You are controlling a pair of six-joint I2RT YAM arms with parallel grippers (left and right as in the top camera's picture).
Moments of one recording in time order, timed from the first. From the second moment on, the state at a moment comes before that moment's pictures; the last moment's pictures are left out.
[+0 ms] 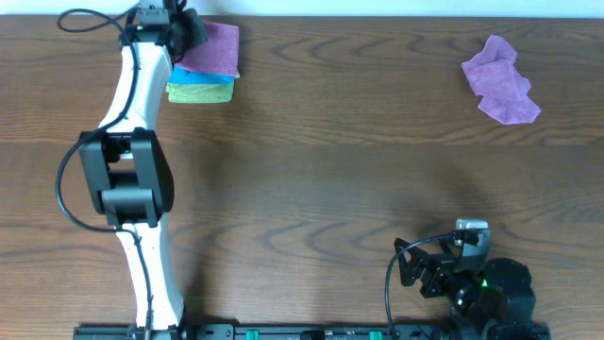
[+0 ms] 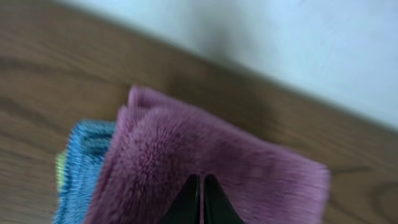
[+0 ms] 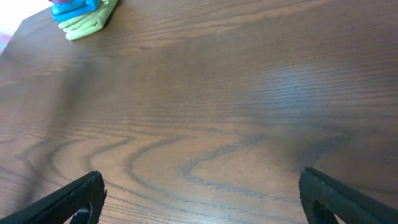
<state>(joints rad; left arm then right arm) 0.02 2.34 2.06 -0.53 0.07 -0.35 0.13 0.15 0.41 -0.88 -0.26 0.36</state>
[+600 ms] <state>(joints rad) 0.02 2.47 2.08 -0.53 0.06 -0.38 0.13 0.15 0.41 -0.88 -0.26 0.36</state>
